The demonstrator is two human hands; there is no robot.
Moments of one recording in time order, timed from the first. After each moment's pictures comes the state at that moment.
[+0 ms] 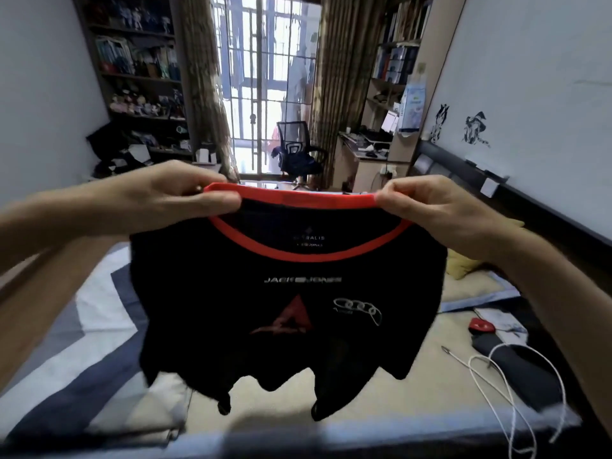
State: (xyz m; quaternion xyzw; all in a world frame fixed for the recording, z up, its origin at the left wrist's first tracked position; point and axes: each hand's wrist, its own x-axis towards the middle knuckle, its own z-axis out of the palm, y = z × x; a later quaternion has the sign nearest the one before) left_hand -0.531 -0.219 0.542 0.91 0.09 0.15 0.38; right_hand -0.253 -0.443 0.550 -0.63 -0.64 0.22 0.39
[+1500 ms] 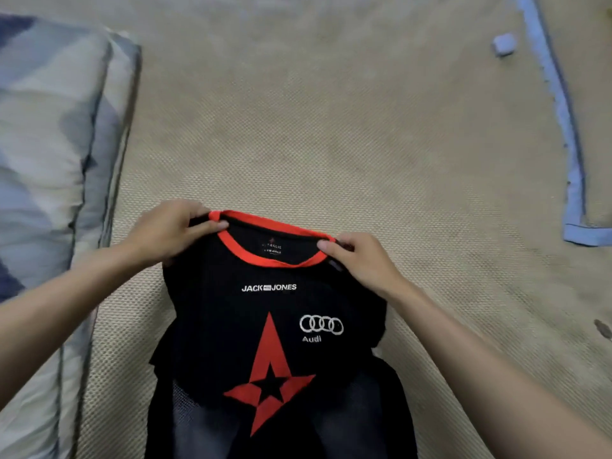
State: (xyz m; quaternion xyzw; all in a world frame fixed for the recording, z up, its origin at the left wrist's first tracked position) left_hand -0.239 0.150 -0.132 0.84 0.41 -0.06 0.34; right_hand 0.015 -0.075 -0.147 -0.77 -0.36 0.44 0.30
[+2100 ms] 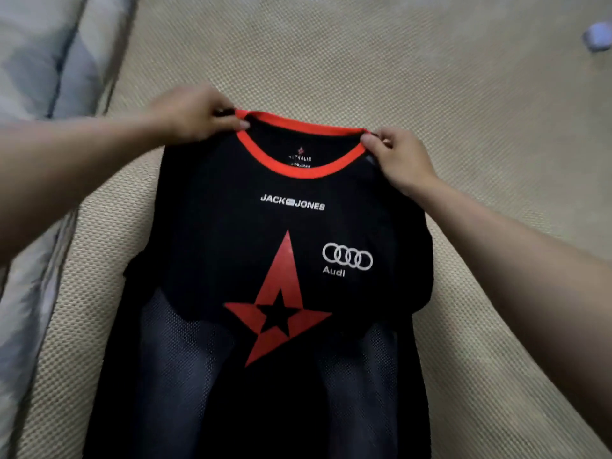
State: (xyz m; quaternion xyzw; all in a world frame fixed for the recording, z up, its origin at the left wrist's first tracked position) left_hand -0.149 0.303 -0.196 0.90 0.36 -0.08 0.24; right_hand 0.126 0.095 -0.217 -0.84 -0.41 0.26 0.24
